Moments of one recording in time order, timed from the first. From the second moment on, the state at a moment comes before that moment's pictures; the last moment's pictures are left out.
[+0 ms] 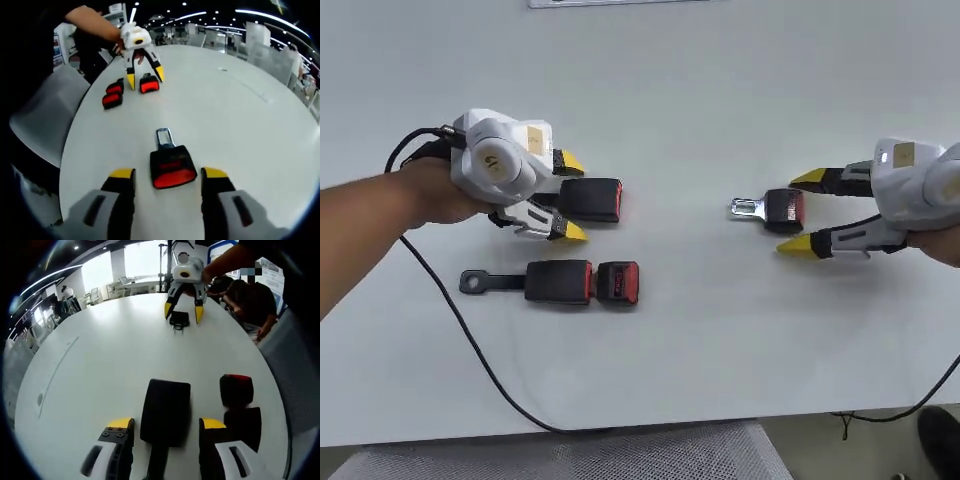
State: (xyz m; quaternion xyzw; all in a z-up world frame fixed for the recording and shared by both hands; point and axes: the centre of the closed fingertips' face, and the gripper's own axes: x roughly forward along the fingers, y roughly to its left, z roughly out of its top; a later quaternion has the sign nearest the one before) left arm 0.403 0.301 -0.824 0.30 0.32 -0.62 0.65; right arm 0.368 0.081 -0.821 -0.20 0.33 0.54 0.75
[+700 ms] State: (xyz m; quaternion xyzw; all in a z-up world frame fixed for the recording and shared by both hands) left arm 0.403 0.299 -0.823 0.31 0.30 -0.63 0.64; right arm 0.382 0.072 -0.822 -0.17 0.30 0.55 0.76
